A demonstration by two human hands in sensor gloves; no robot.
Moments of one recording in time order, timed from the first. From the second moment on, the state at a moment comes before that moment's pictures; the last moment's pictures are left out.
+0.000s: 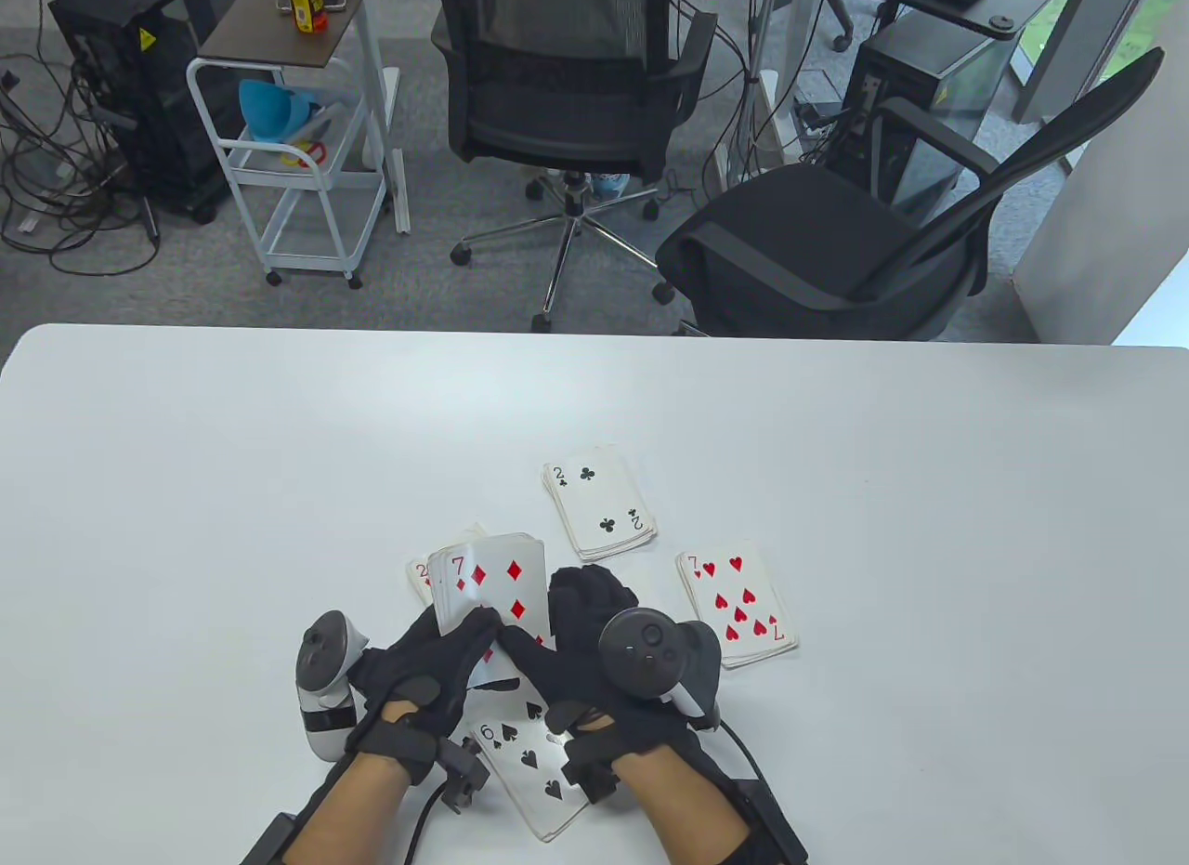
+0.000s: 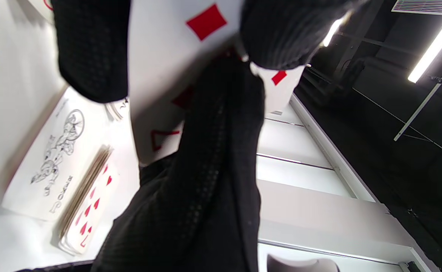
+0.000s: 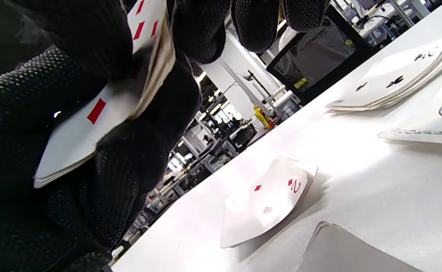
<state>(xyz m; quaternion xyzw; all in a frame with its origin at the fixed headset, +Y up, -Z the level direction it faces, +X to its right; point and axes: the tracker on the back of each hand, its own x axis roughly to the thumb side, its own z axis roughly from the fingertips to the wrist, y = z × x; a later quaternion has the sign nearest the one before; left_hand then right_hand) -0.206 -0.763 -0.271 -0.11 -0.08 0.76 0.63 0.022 -0.714 -0.275 0.18 -0.03 0.90 0.39</state>
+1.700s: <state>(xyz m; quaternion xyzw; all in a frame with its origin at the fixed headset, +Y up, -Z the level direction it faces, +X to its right) -0.255 -0.726 -0.268 0.02 -0.08 0.84 0.54 -0.079 -0.741 -0.355 0.08 0.12 0.99 0.06</state>
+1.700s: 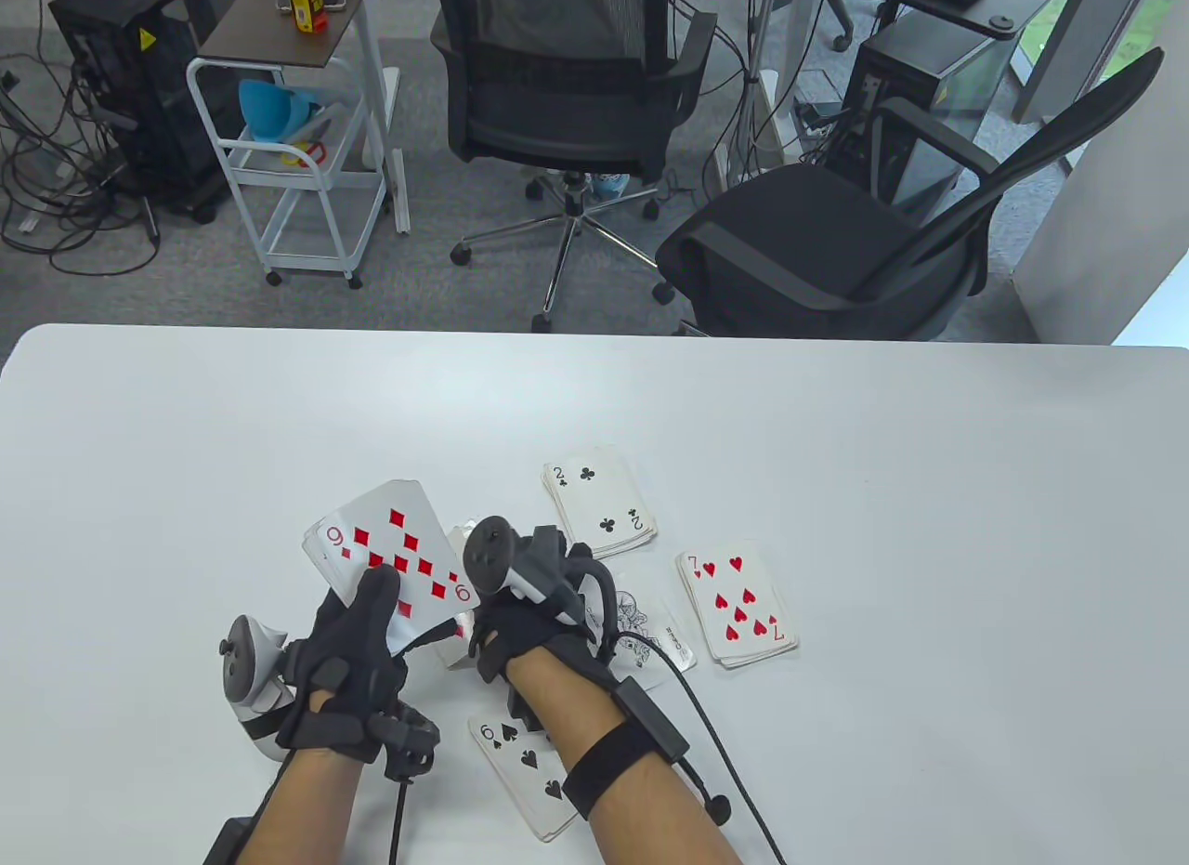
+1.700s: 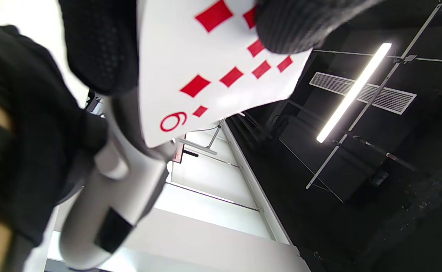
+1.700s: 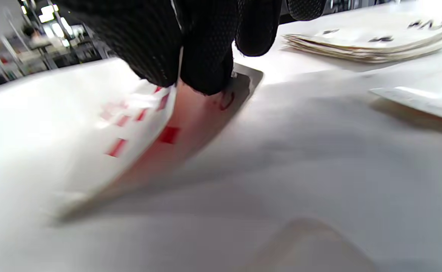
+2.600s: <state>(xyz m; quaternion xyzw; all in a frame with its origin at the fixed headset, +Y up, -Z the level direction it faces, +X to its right) -0.210 -0.761 -0.271 -0.06 -0.06 0.76 0.65 0.042 -0.709 -0.273 0.18 -0.09 0.90 0.38</state>
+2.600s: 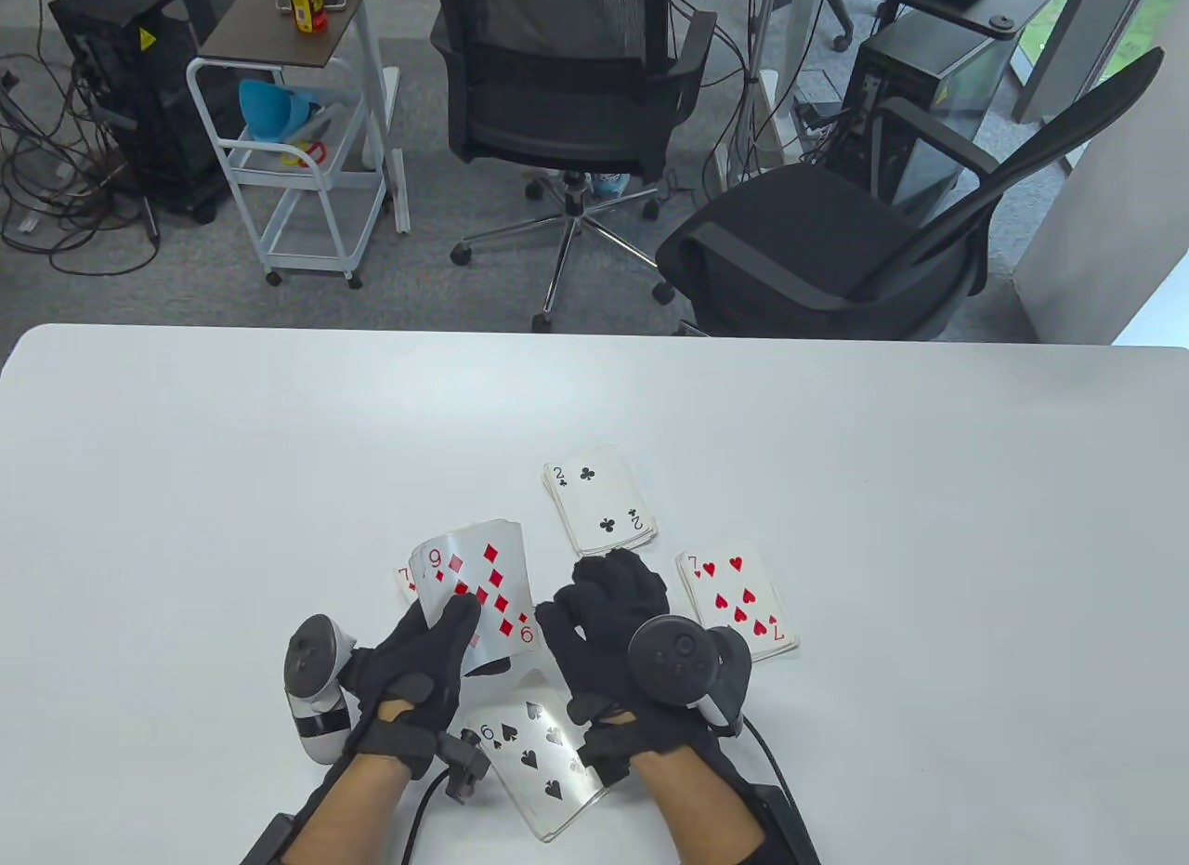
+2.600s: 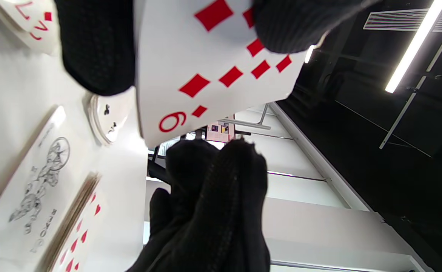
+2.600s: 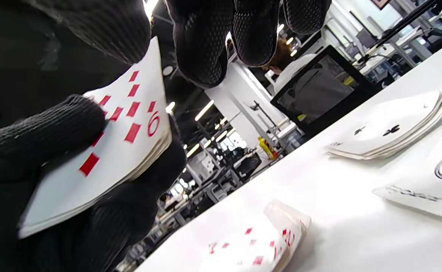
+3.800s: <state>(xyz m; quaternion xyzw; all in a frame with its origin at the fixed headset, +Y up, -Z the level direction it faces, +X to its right) -0.199 -0.774 -0.268 -0.09 -0.06 0.80 0.59 0.038 -0.715 -0.269 0.17 -0.12 0.90 0.39</state>
